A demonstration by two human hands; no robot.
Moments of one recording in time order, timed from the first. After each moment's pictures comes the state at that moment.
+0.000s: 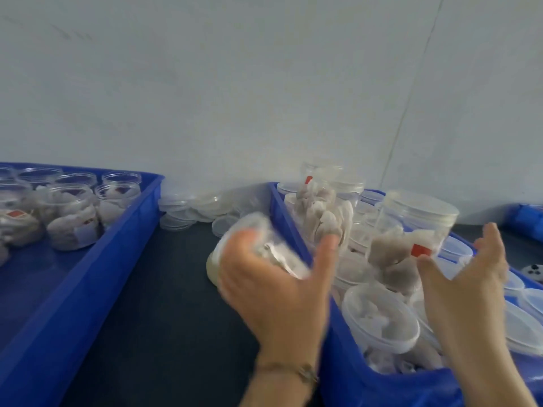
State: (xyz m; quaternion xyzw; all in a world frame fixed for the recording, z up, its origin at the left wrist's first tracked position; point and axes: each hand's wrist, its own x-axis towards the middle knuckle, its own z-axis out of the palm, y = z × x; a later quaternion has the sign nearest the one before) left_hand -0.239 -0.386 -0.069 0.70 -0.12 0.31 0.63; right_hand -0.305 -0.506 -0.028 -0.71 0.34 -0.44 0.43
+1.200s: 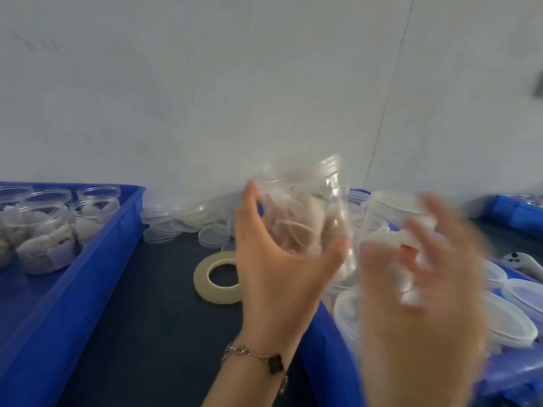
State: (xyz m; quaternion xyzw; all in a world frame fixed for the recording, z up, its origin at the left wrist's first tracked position) left_hand -0.233 -0.374 -0.040 0.61 -0.25 0.13 0.74; right_hand -0.314 -0.406 -0.025 -0.70 0.16 -0.58 0.39
